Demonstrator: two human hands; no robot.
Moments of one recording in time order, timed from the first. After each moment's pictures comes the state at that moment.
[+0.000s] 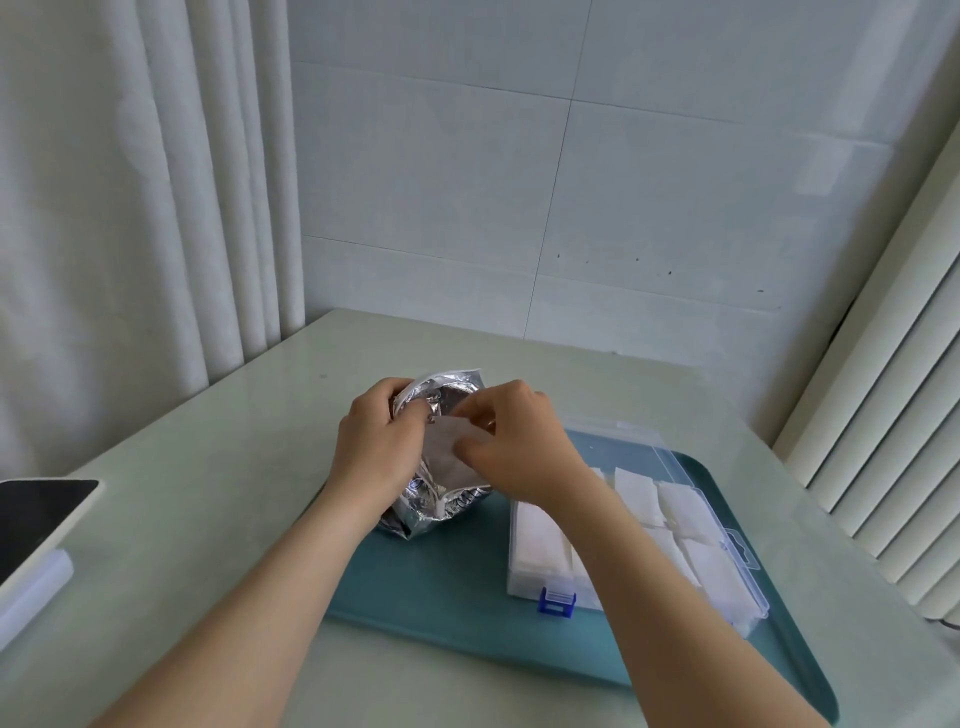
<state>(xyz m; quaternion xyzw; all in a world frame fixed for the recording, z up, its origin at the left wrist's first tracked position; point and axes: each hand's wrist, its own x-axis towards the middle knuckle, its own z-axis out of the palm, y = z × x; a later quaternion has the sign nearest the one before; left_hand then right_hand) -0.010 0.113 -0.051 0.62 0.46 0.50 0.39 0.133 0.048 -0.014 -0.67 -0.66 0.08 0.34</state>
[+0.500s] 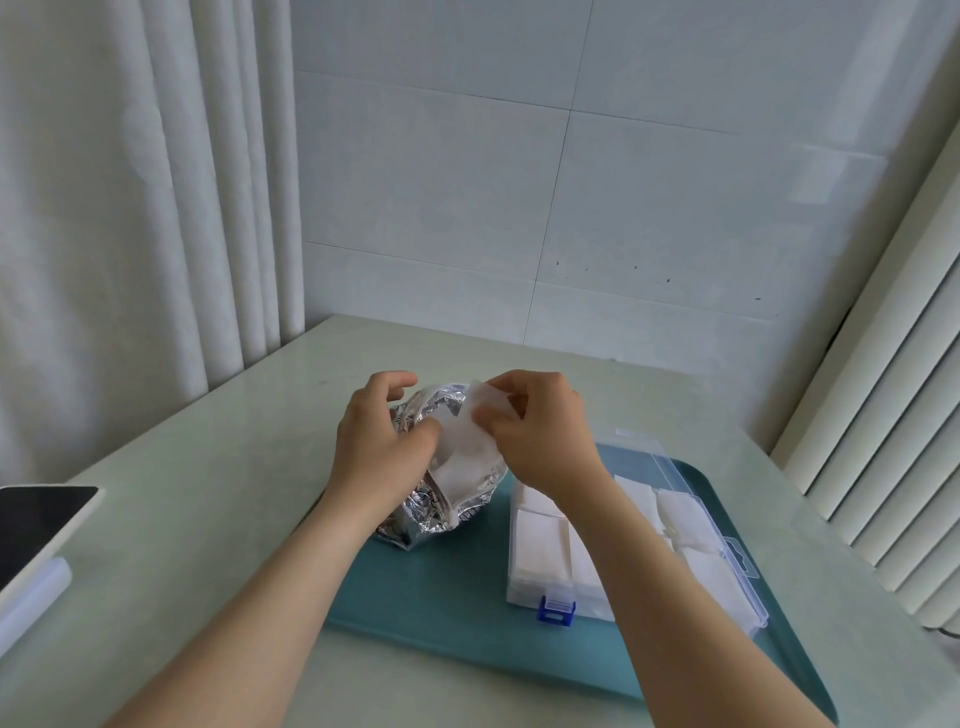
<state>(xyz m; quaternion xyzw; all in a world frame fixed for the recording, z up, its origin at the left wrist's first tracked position) -0.013 0.109 -0.050 0.64 0.46 0.49 0.36 0.147 0.050 -0.007 -0.67 -0.59 0.07 0.44</state>
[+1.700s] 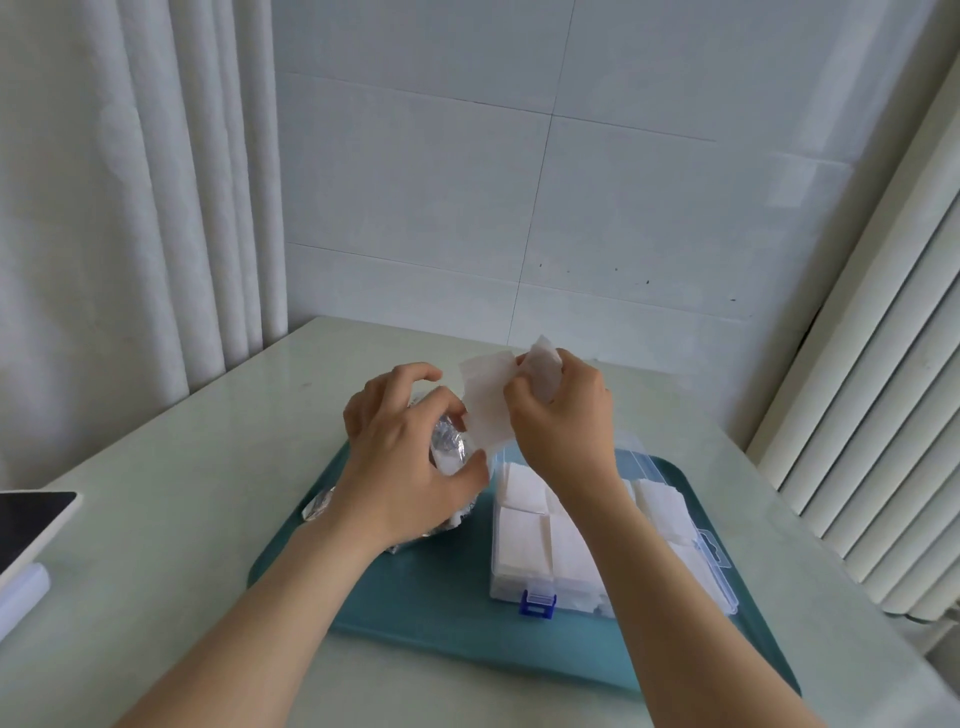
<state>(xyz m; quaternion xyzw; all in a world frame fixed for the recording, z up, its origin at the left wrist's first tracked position) -0.003 0.090 -0.052 0.82 0.36 0.44 0.08 0.148 0.028 0.008 -0.67 -0.49 -0.01 0.55</state>
